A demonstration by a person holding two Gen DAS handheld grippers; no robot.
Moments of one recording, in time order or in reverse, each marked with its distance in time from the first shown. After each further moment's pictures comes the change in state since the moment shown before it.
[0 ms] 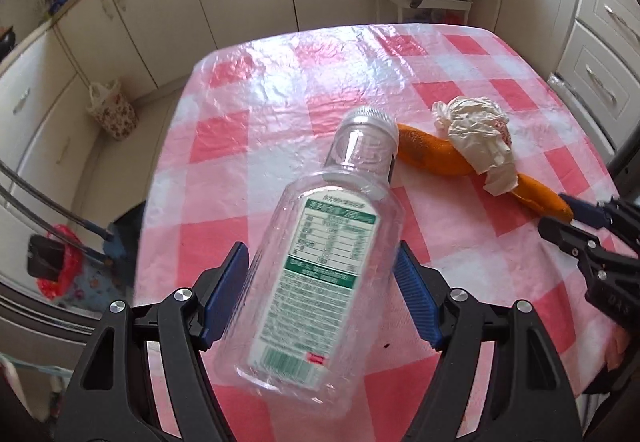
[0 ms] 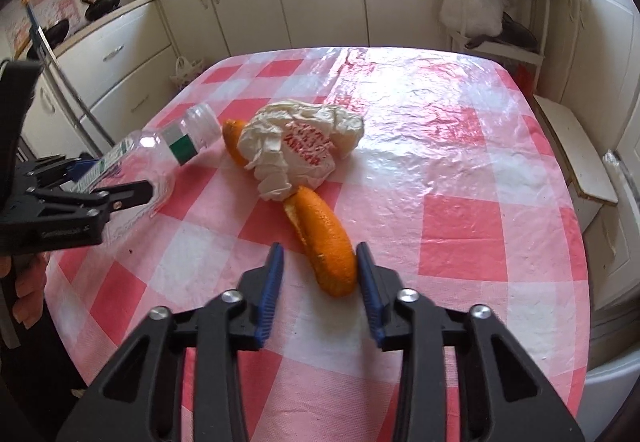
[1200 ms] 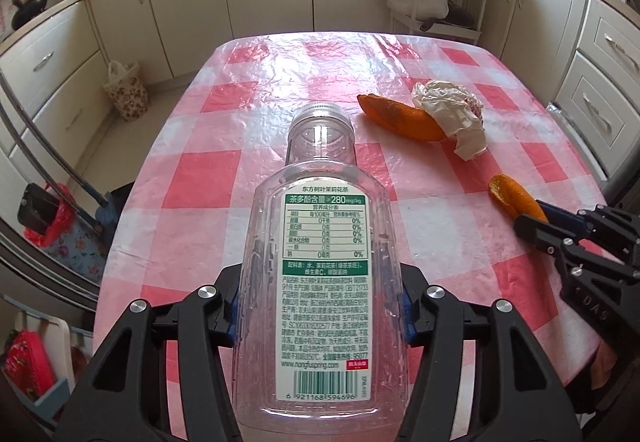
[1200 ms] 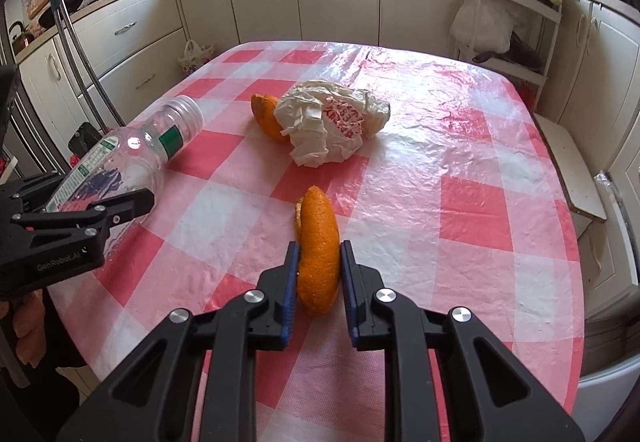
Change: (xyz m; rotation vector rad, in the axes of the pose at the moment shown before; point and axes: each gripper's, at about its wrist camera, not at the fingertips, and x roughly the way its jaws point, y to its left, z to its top) left arm -0.026 -0.018 -0.055 -0.117 -0.093 0.012; right arm -0.009 0.023 -0.021 -0.087 -0.008 -0.046
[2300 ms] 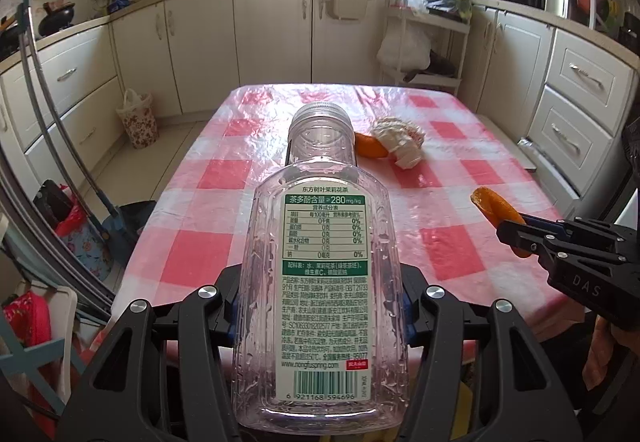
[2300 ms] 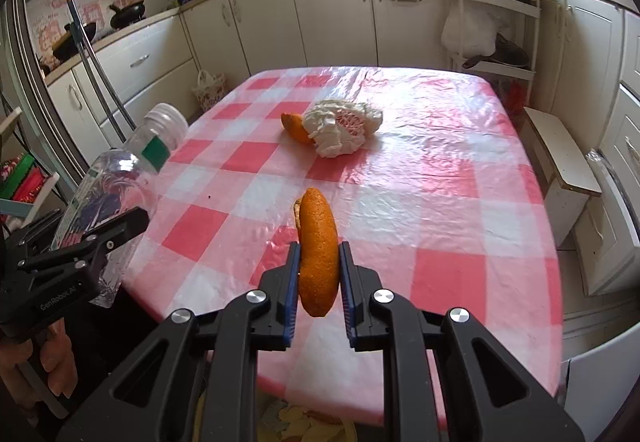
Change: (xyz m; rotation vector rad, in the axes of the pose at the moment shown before) left arm -0.100 -0.010 -0.065 -0.030 -0.206 -0.022; right arm -0.072 0.004 -0.031 0.086 -0.080 0.062
